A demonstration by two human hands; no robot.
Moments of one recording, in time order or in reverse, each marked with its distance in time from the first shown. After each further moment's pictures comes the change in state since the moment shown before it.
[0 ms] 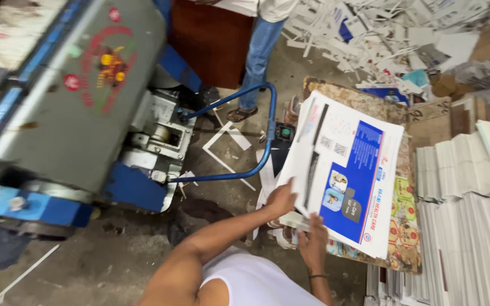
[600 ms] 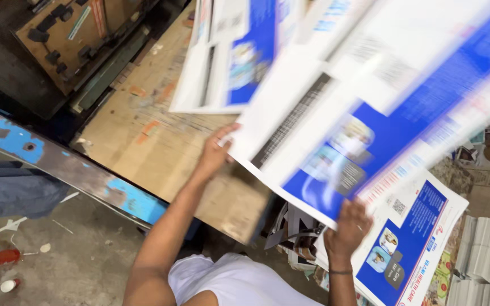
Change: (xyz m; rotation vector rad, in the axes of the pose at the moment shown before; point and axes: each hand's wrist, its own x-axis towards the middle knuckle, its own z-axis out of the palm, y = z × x) left_hand -0.036 -0.216 -0.342 -0.970 0.500 -0.349; right_hand 0.170 -0.194 -0.029 -0.221 0.300 -0.507
